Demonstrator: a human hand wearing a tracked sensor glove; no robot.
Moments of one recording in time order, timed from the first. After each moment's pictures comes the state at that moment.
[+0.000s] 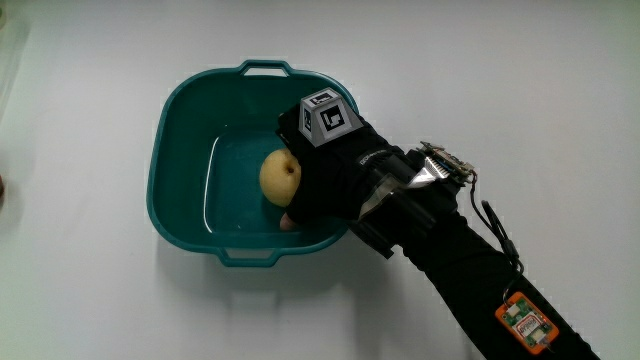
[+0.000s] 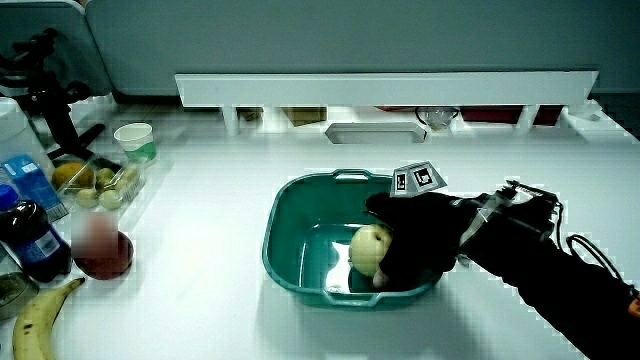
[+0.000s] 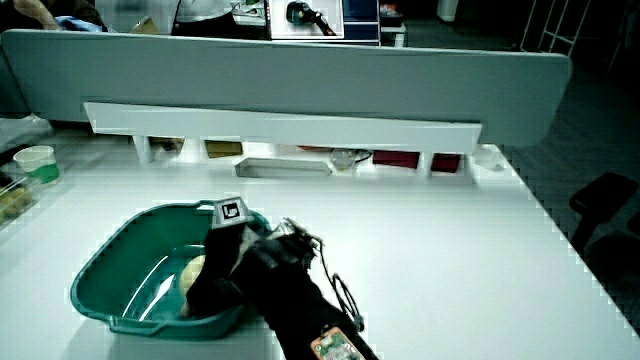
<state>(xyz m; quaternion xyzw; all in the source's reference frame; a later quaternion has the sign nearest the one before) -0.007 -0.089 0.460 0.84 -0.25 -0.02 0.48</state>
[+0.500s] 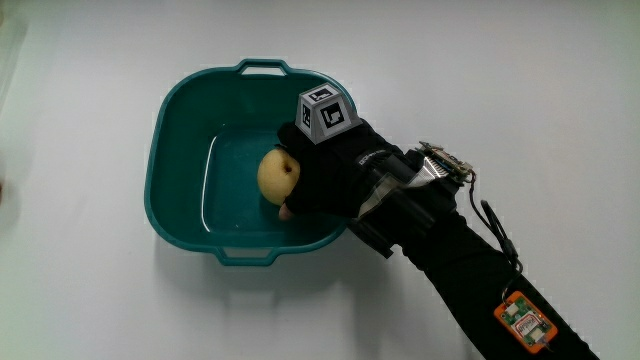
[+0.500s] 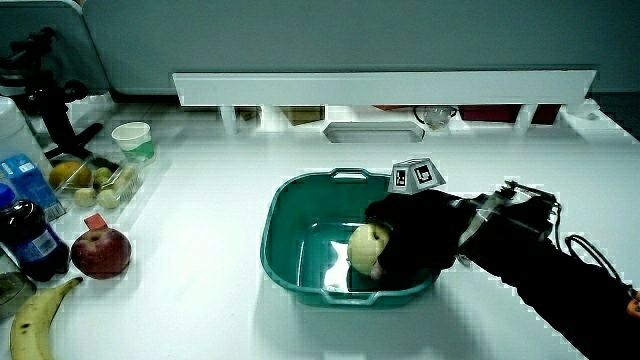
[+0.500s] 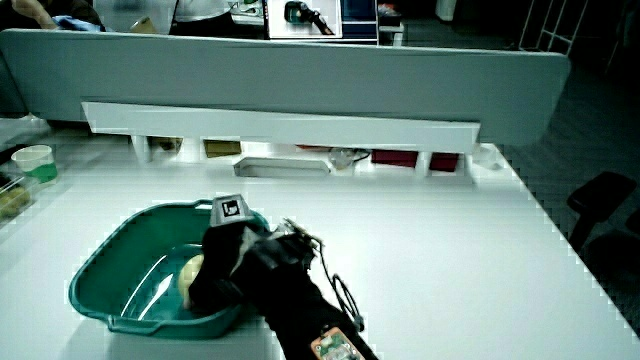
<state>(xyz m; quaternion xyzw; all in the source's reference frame) -0.008 -0.090 0.456 0.85 -0.26 -0.01 0.45</state>
